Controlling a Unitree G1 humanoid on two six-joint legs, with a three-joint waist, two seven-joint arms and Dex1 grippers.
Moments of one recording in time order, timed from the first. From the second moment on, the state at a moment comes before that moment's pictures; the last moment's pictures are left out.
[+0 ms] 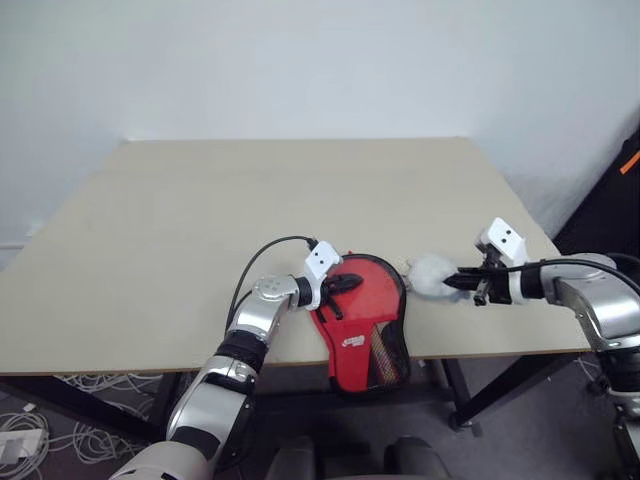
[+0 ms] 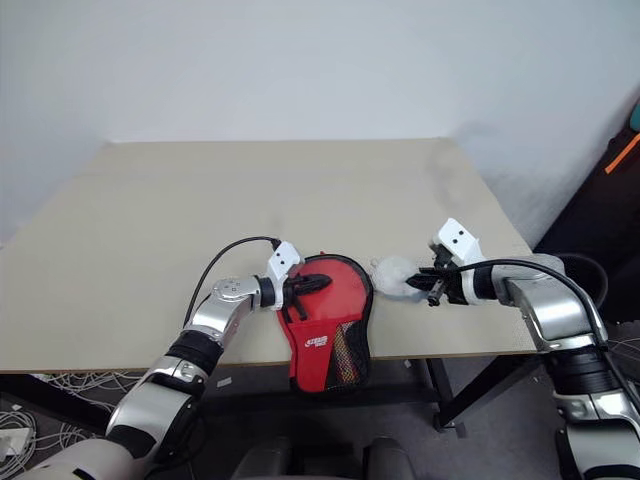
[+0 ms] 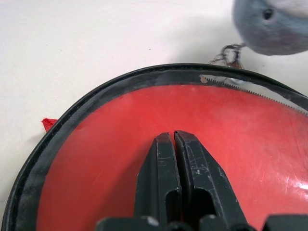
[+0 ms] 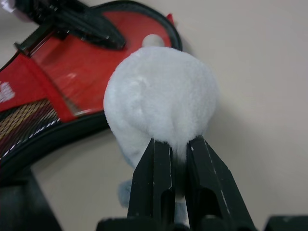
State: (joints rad) left arm -0.64 0.19 -0.19 0.73 -0.08 0.05 -0.88; right arm -0.42 -0.80 0.09 -0.06 0.28 0.74 1.04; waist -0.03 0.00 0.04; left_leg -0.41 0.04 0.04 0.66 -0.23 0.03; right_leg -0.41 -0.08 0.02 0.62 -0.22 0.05
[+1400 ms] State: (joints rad) left arm -0.68 0.19 -0.23 0.77 -0.04 0.02 -1.03; right arm -0.20 -0.93 0.10 -0.29 0.40 0.72 1.07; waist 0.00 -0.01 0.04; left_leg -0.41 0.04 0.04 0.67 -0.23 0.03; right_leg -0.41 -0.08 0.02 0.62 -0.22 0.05
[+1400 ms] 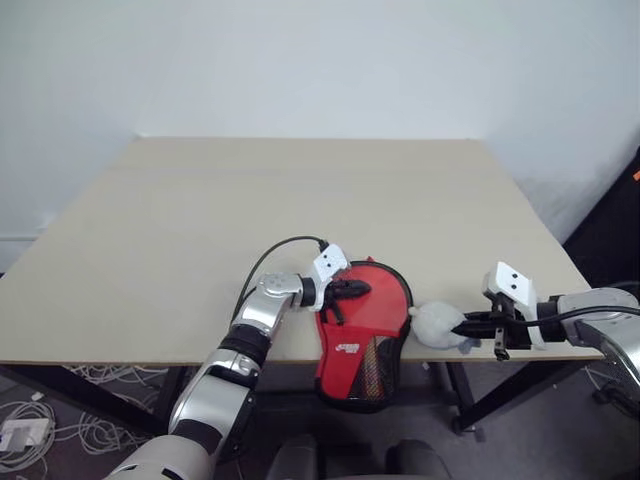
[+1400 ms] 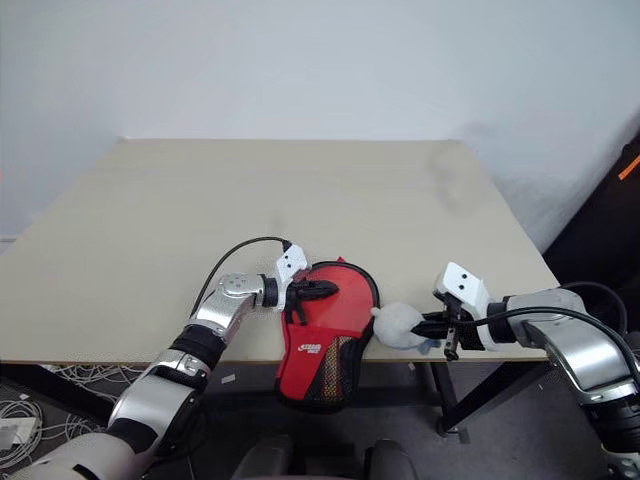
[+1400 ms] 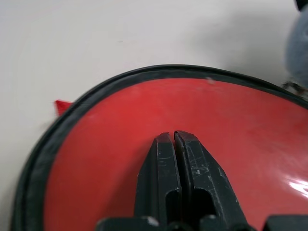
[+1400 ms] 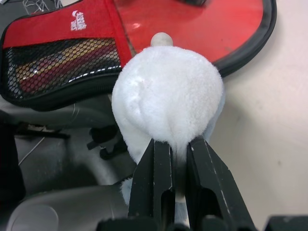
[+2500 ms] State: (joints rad) left arm -0.73 0.17 -0.25 0.86 -0.01 -0.02 -1.07; right arm 0.05 -1.09 0.14 -0.68 0.56 0.78 1.21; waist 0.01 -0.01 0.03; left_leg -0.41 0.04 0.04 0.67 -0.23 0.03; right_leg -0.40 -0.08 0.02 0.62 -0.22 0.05
